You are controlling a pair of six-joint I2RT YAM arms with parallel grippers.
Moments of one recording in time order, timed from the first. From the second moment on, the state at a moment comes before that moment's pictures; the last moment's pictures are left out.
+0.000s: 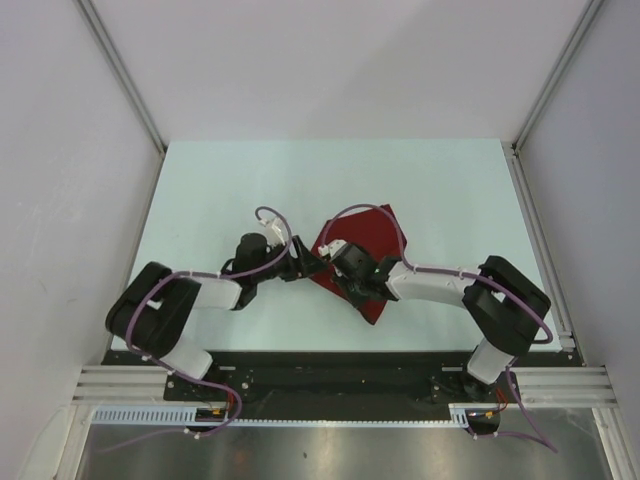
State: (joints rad) left arm -0.46 1.57 0.45 0.70 0.47 -0.79; right arm 0.94 1.66 0.94 -0.32 0.15 0.19
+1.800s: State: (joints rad) left arm -0.37 1.57 0.36 0.67 0.56 -0.57; right arm 0.60 1.87 1.01 -0.39 -0.76 0.20
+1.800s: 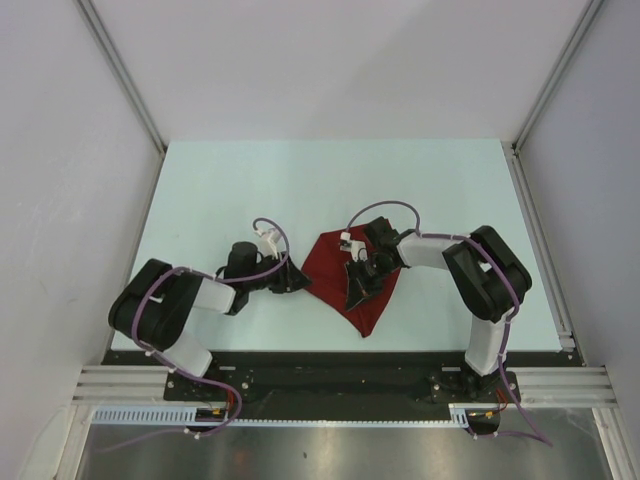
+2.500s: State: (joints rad) left arm -0.37 1.61 0.44 0.53 0.57 -0.61; right arm 0.63 1.70 1.04 -0.50 -0.61 0.19
